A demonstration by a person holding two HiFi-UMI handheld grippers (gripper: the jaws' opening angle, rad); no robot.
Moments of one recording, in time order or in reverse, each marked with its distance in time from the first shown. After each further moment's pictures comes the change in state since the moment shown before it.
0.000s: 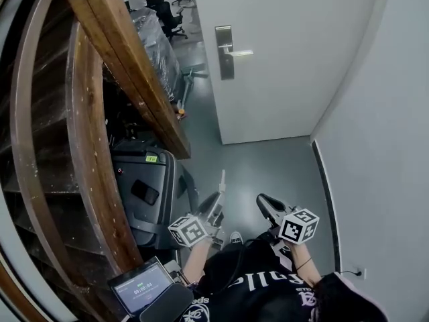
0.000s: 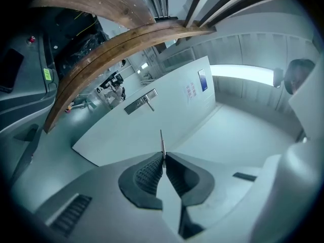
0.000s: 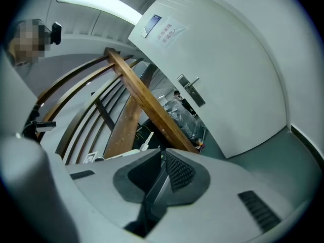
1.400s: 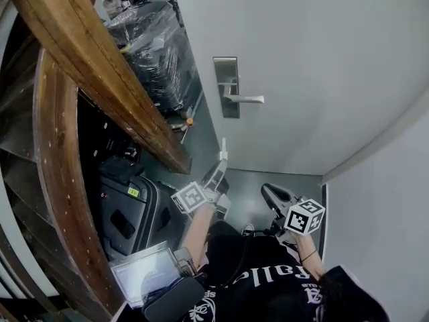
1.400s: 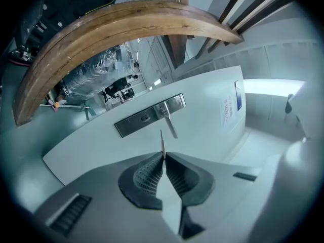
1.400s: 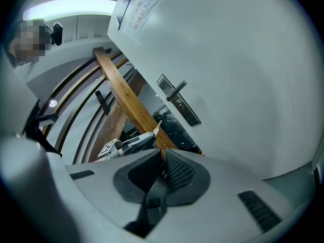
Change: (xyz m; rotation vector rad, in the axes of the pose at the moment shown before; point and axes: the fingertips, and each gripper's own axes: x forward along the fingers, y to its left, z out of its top) left arm 0.359 0.124 0.170 -0.180 -0.246 0.022; right arm 0.184 -0.235 0.236 -0.066 0.129 0.171
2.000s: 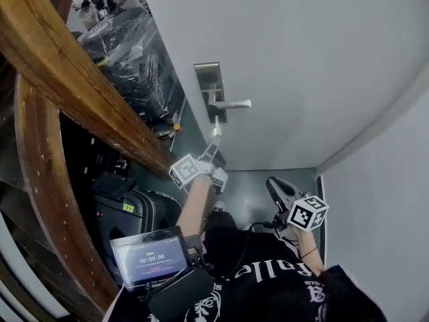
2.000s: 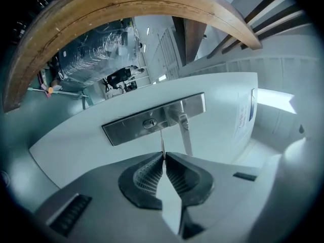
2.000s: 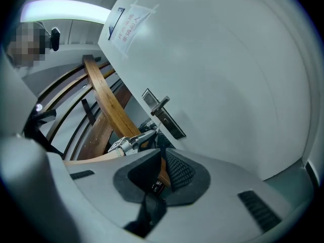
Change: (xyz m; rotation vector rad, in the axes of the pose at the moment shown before) left arm 0.101 0.033 0.046 -0.117 0.041 -0.032; right arm -0.008 -0.039 0.036 0.049 -0.130 -0.146
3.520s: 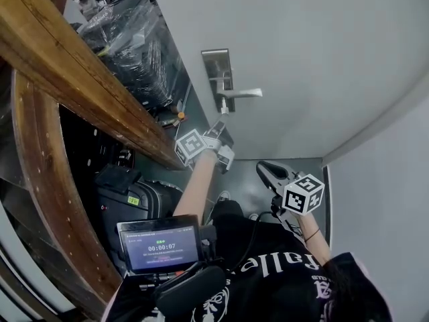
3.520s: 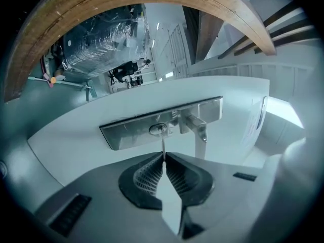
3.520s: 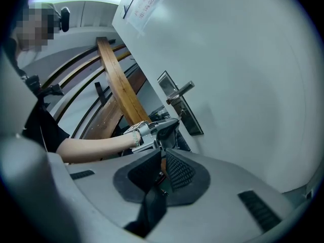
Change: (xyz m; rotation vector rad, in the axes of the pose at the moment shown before) left arm 0.036 0.022 0.023 -0.096 0.043 0.014; right arm 0.064 0.037 -0.006 -0.168 0.128 0.108
